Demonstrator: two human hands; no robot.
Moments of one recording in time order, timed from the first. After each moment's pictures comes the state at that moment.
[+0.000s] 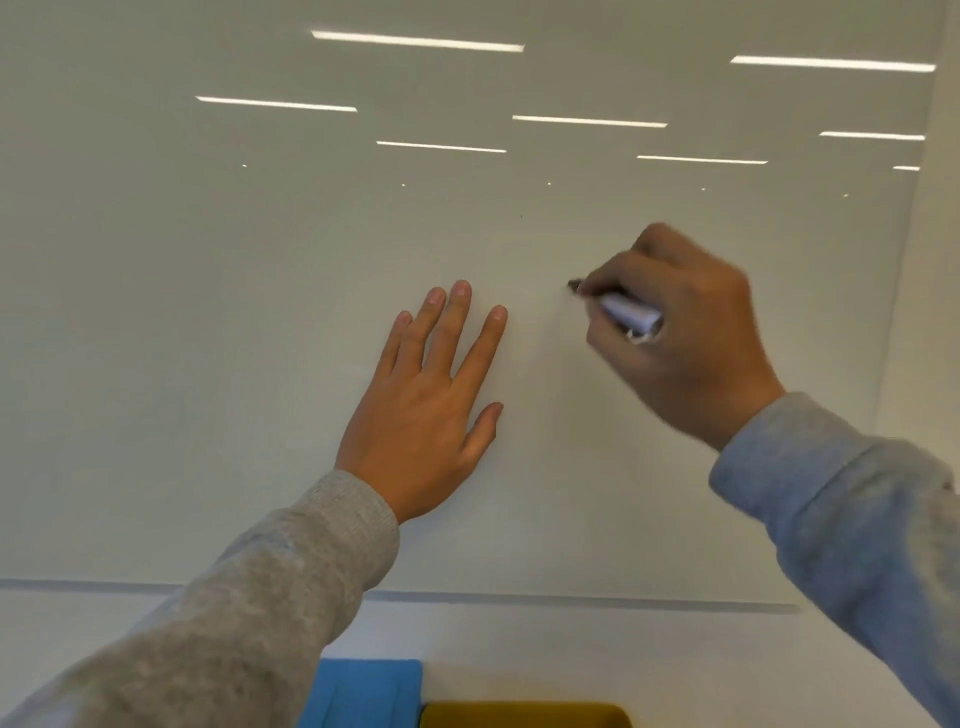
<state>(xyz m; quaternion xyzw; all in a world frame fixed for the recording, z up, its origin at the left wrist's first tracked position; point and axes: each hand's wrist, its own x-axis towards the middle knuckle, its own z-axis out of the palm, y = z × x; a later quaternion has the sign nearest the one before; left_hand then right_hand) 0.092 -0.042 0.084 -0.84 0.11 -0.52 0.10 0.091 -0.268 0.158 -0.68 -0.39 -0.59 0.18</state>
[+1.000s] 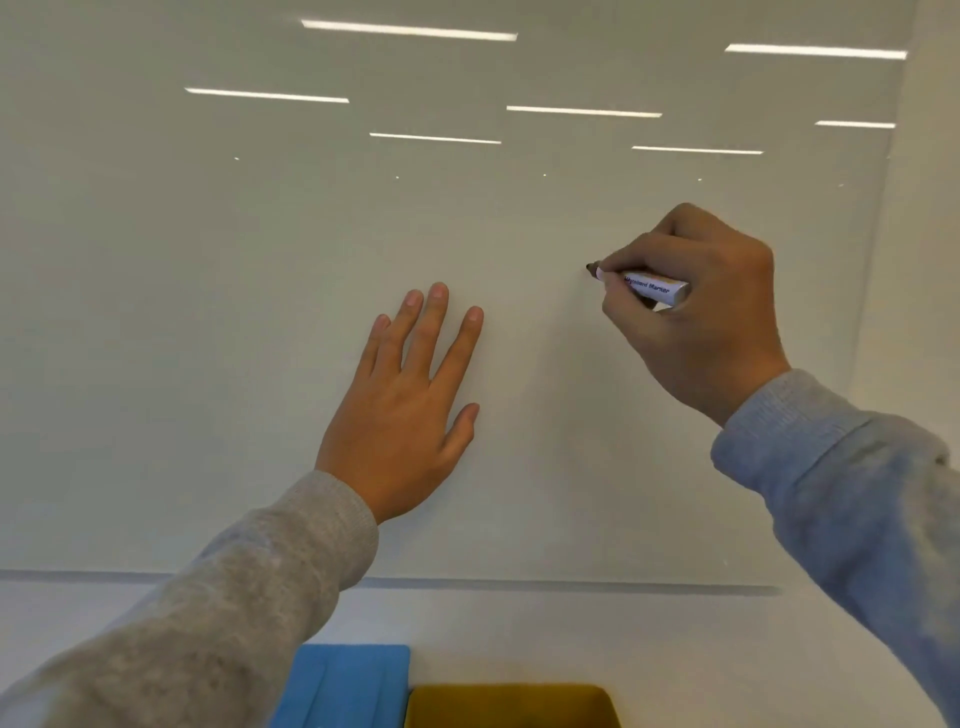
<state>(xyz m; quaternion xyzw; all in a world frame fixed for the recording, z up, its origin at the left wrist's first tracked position) 0.089 -0.043 0.075 -0.85 0.10 -0.50 0.11 0.094 -0.291 0.164 -0.67 -0.36 -0.61 0.24</state>
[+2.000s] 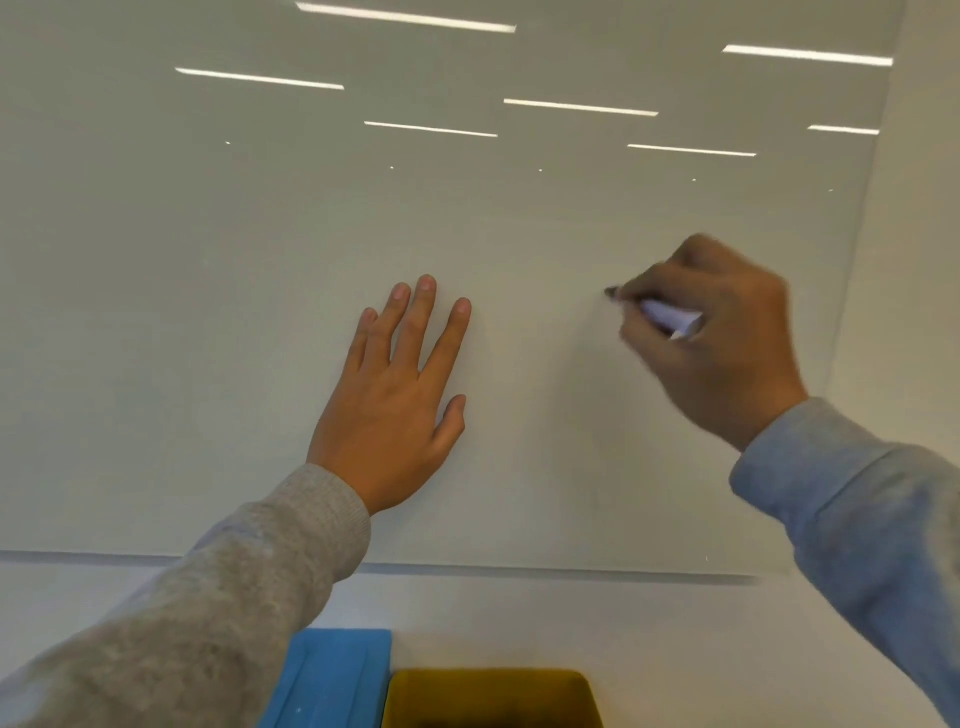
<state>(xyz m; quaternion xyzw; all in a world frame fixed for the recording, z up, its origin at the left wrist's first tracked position) 0.090 -0.050 0.069 -0.85 0.09 -0.51 0.08 0.092 -0.317 0.145 -0.69 -0.35 -0.60 0.21</state>
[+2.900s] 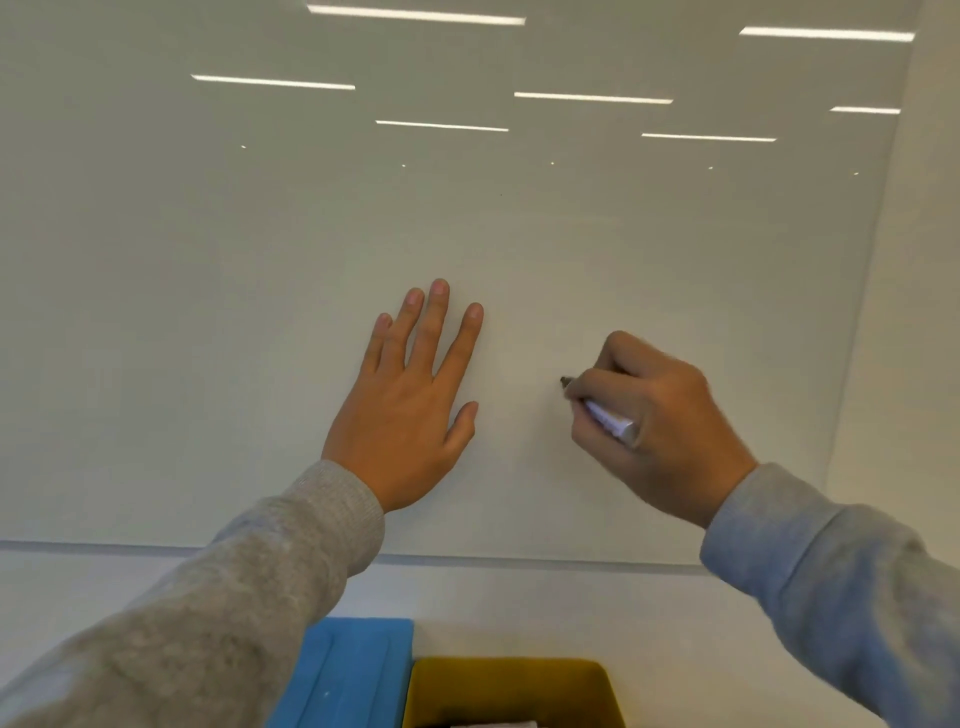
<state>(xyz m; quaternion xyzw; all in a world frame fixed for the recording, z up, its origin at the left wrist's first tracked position) 0.085 -0.046 0.065 -0.87 0.09 -0.48 0.10 0.084 -0.293 0.089 -0.73 -0.43 -0.50 0.16</state>
